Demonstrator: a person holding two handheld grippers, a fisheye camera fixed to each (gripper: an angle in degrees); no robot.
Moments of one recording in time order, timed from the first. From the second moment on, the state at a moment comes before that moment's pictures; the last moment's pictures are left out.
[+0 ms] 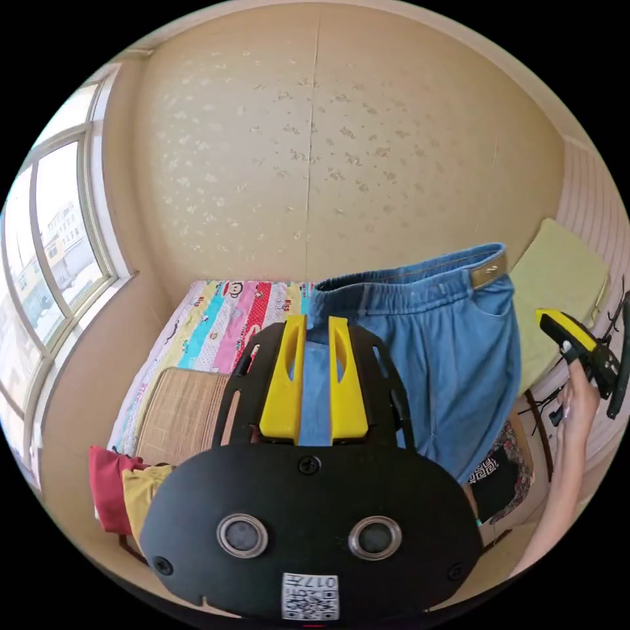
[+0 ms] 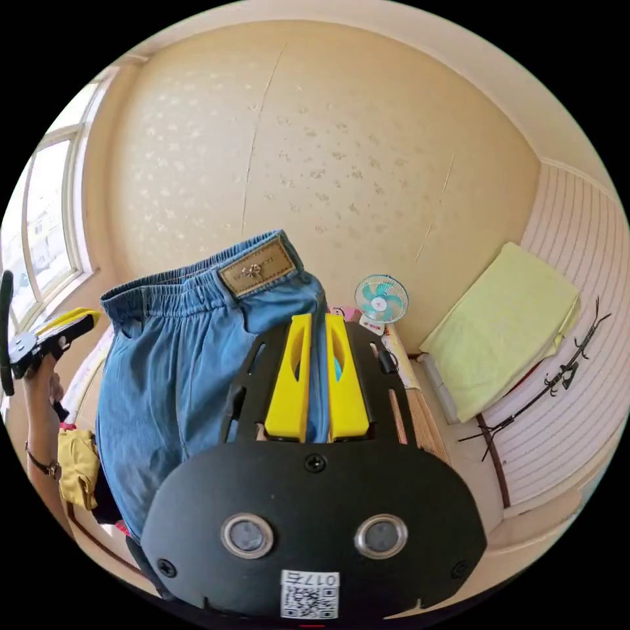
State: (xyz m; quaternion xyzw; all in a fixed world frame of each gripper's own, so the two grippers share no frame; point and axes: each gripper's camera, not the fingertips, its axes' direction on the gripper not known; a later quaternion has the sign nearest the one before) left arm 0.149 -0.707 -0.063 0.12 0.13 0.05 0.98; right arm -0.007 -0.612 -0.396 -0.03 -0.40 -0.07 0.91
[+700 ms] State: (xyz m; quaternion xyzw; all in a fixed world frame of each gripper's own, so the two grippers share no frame) left arm -0.101 -0.093 0.292 -0.10 0.33 0.00 0.94; right arm -0.015 0.064 -0.284 -0.34 -0.75 -0.02 0.57
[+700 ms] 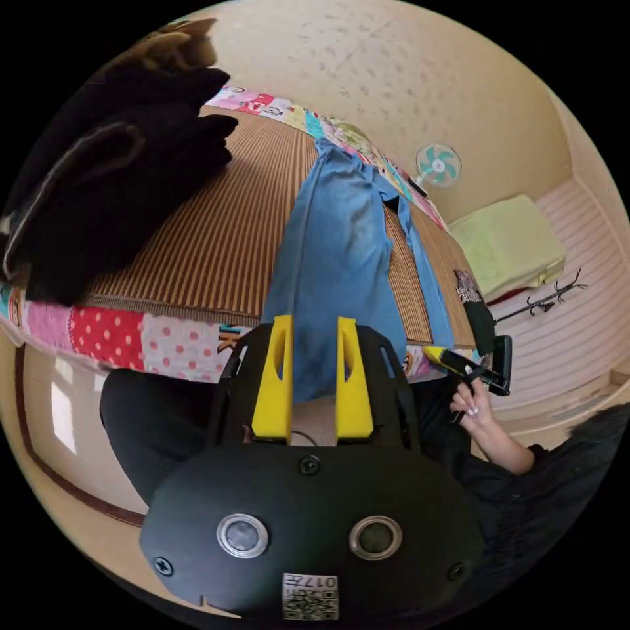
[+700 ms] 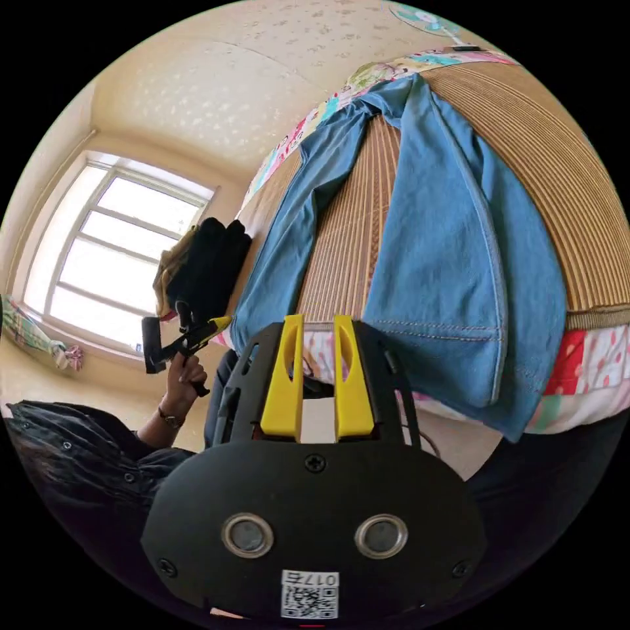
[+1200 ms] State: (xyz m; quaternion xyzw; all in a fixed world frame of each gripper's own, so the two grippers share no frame) left arm -0.183 -0.040 0.319 -0.13 0.27 -0.05 0.95; right arm -0.015 0.037 -0.376 -0.36 -0.75 -0.14 0.54
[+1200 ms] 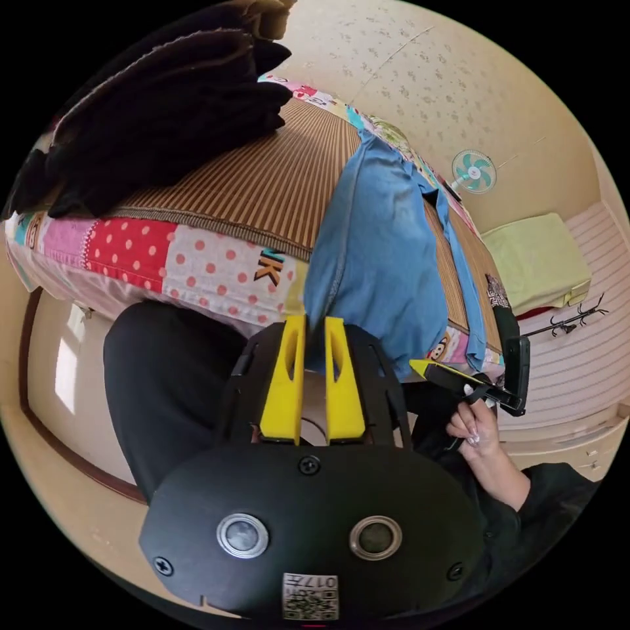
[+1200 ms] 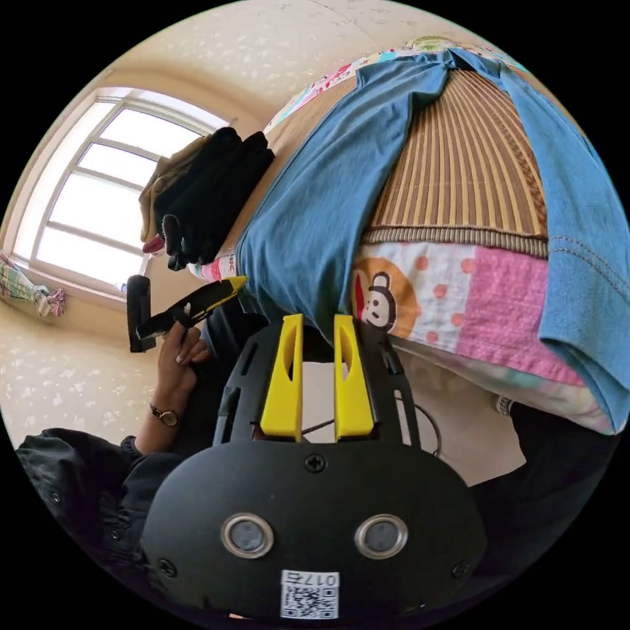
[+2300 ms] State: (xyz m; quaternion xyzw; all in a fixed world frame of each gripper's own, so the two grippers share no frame) left arm -0.261 0.042 0.196 -0.19 0.33 0.03 0.92; right arm 0.538 -0.049 -0.075 -0.35 -0.72 0.38 0.47
